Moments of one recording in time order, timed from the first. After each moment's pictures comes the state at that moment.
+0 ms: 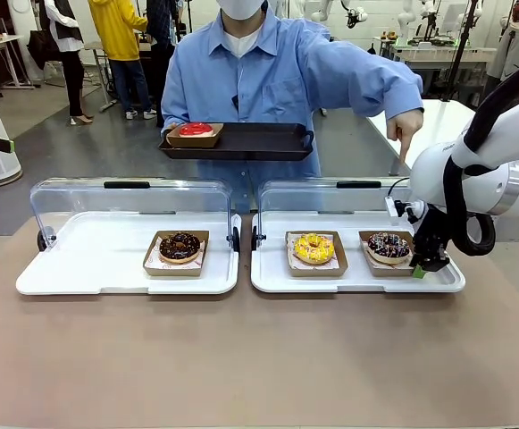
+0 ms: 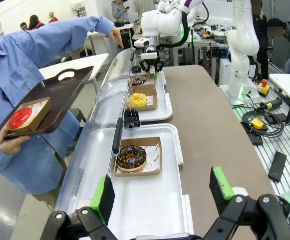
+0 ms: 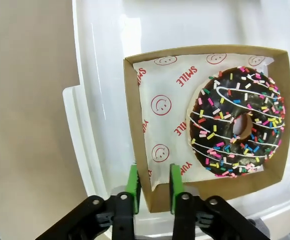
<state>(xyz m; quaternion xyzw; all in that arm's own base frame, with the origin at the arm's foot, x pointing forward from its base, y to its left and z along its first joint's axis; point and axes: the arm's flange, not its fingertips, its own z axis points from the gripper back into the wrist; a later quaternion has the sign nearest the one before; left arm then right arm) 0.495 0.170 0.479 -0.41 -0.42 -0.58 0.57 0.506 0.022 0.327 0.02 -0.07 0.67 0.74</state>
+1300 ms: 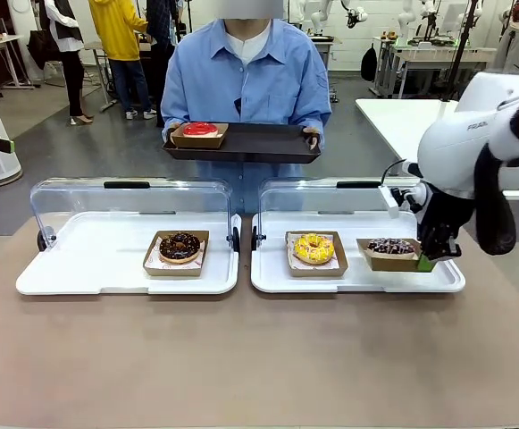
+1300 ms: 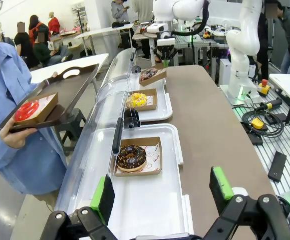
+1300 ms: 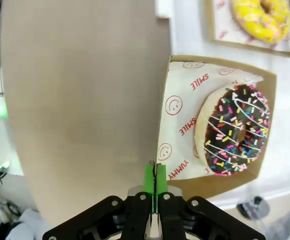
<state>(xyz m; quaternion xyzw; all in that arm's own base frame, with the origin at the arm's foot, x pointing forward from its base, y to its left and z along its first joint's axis) 0.495 0.169 0.479 -0.41 -0.42 -0.58 0.57 0.427 0.068 0.412 0.00 -0.03 0.71 0.71</state>
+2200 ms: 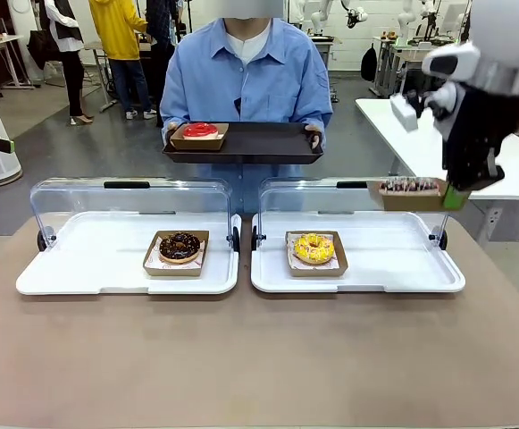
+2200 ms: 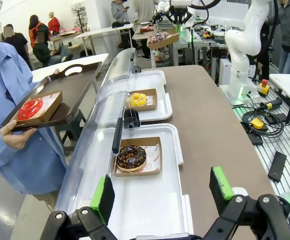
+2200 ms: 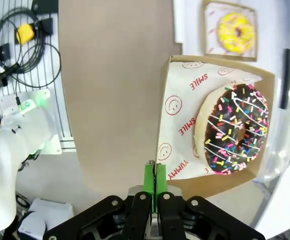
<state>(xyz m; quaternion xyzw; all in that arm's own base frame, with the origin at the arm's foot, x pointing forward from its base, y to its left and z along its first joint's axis) 0.495 0.170 0.478 -0.41 -0.42 -0.58 0.57 0.364 0.103 0.588 -0.05 -0.03 0.70 0.72</state>
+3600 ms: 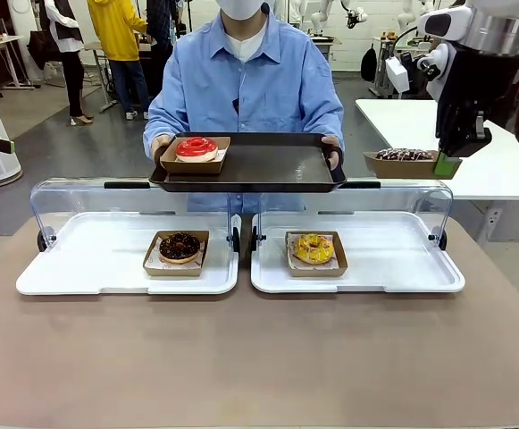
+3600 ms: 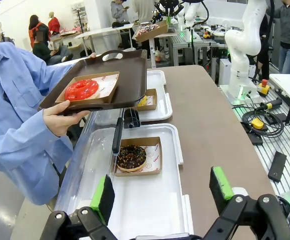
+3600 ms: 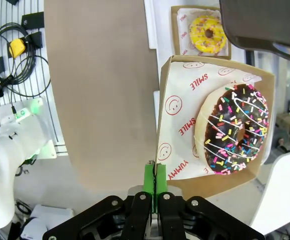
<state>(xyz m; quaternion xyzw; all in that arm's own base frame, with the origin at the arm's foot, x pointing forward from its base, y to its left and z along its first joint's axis) 0.495 0.170 0.478 -0.41 -0.42 -0.58 0.57 0.395 0.107 0.617 -0.05 -0.05 0.68 0.73</state>
